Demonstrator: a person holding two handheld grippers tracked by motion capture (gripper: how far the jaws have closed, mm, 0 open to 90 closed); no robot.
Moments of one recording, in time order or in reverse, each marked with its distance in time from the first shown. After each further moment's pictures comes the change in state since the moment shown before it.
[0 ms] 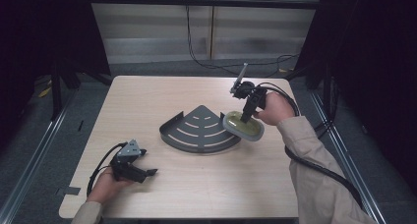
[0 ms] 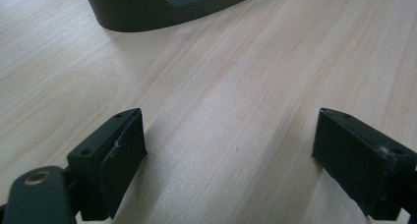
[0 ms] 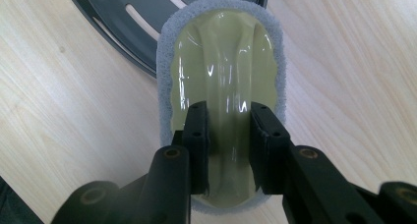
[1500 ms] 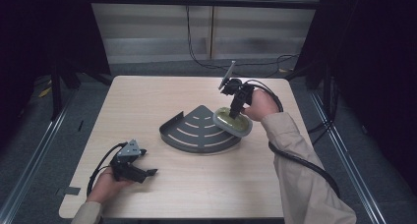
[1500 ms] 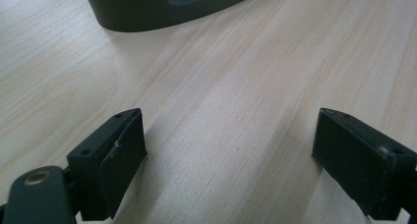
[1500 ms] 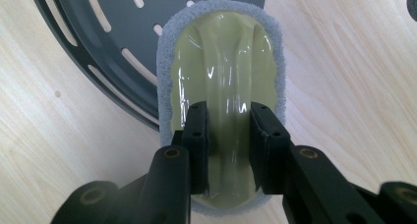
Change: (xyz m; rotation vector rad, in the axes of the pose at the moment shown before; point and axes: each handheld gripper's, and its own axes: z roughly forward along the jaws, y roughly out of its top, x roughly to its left) left arm 0.000 0.000 0.000 0.003 0.003 0.003; right arm 0.000 0.035 0.016 -0.021 -0.009 0.016
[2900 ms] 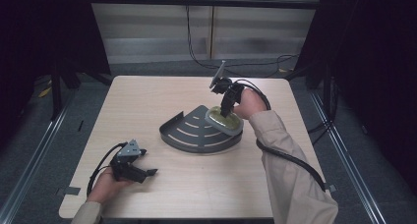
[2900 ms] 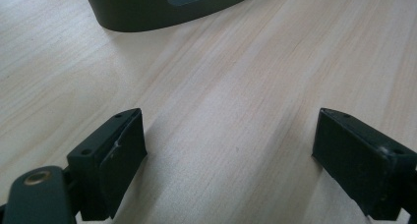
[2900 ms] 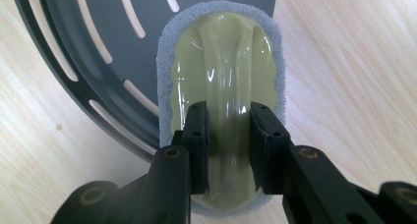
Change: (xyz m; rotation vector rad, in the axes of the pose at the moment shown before) left arm 0.000 0.000 0.000 0.000 0.001 0.000; right arm 0.004 0.026 0.016 0.001 0.000 0.022
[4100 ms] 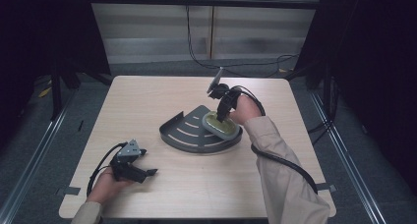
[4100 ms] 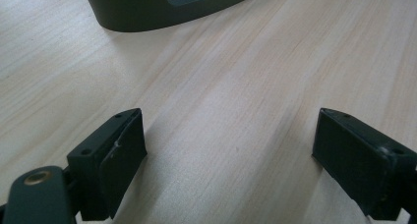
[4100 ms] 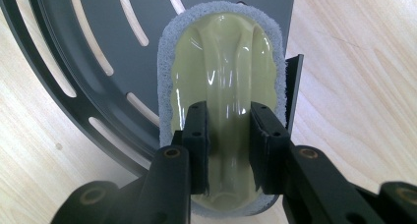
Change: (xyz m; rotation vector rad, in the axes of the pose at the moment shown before) left arm 0.000 0.000 0.000 0.000 0.001 0.000; right arm 0.004 0.000 0.025 -0.007 0.027 0.039
